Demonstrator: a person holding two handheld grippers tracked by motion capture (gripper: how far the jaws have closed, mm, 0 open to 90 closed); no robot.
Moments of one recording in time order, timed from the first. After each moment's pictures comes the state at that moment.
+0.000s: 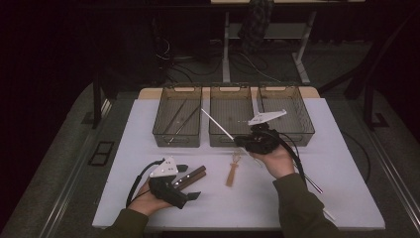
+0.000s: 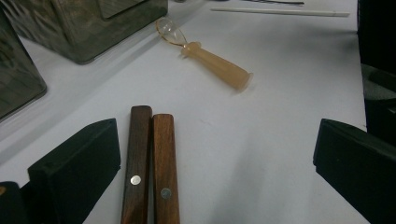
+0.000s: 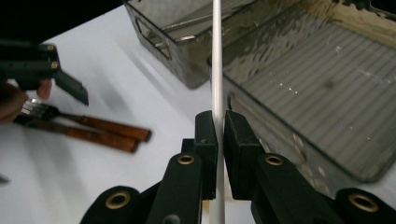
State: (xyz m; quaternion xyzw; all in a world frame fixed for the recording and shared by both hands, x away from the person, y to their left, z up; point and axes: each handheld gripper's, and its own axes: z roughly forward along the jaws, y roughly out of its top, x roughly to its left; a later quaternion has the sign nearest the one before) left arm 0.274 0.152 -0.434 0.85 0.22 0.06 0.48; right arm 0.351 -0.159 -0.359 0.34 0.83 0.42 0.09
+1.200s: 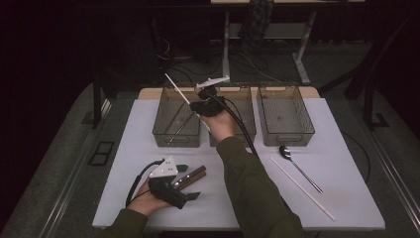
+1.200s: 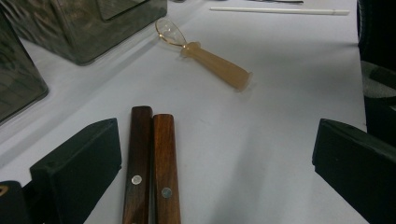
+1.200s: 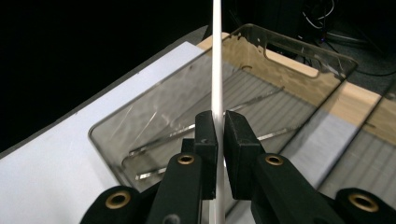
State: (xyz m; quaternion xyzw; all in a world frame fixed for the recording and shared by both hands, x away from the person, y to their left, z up) left arm 0.273 0.152 -0.433 0.85 0.22 0.06 0.48; right arm 0.453 -0.027 -0.337 0.38 0.80 0.45 0.12
